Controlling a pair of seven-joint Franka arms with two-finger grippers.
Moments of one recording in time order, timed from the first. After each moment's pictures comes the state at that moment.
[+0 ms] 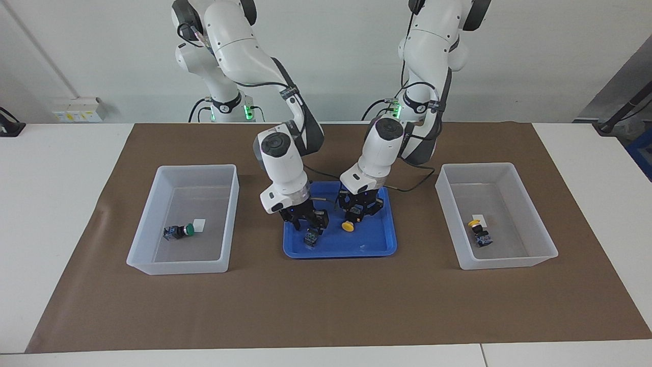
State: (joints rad) left arm -0.39 0.36 -0.17 -2.00 -0.04 2.60 -0.26; right arm 0.49 0.49 -0.02 -1.79 0.19 2.51 0.70
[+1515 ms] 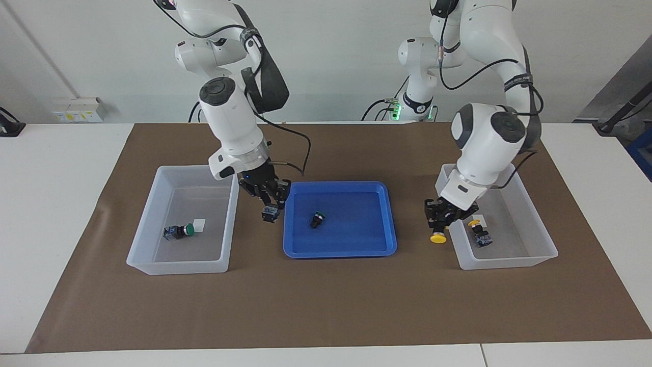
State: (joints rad) left arm 0.19 0.30 -0.15 -1.73 -0.04 2.11 0.12; right arm 0.02 0.22 -0.04 -1.77 0.35 2.09 0.53
